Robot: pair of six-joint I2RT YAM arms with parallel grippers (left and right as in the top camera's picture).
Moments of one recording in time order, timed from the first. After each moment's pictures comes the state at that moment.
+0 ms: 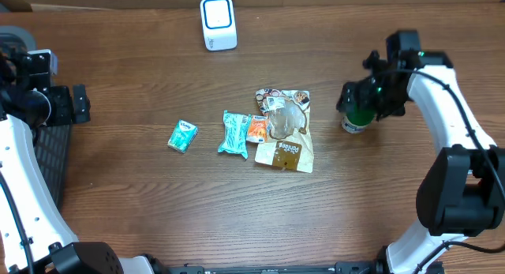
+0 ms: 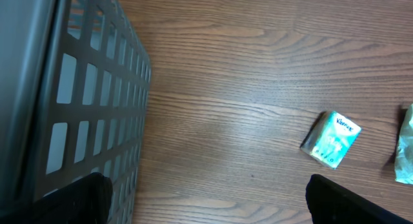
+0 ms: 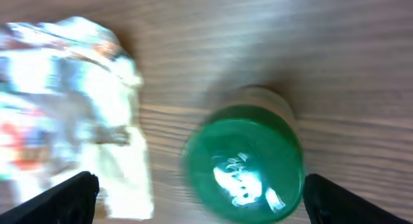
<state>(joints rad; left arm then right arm) 0.49 1.56 1.66 -1.20 0.15 0.31 -0.03 1.88 1.56 -1.09 -0.28 0.01</state>
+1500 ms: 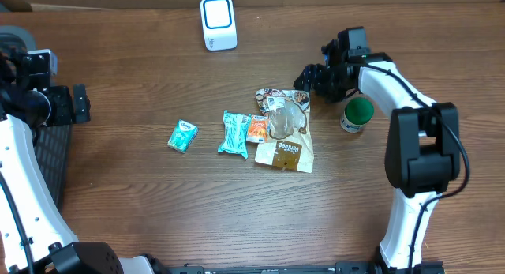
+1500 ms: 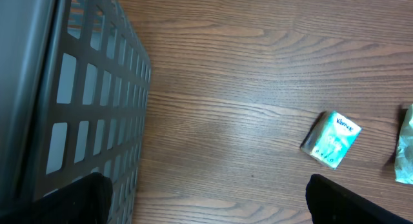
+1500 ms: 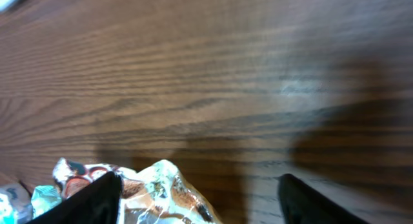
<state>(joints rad) 0.49 1.56 1.66 -1.20 0.15 0.31 0.12 2.18 1.57 -0.59 -0.45 0.33</state>
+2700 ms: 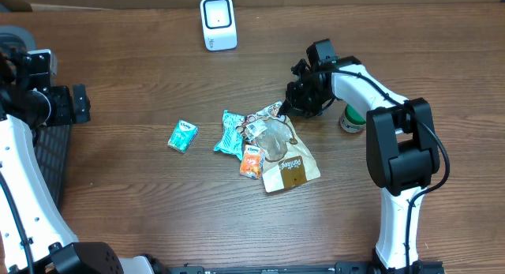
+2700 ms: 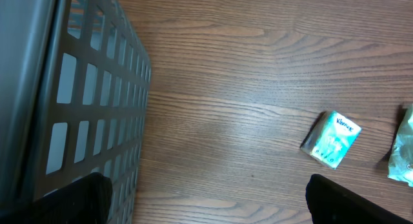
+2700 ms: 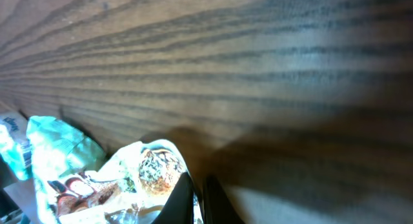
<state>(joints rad) 0.49 1.56 1.66 -1.20 0.15 0.31 0.25 2.23 1.63 -0.79 -0.54 0.31</state>
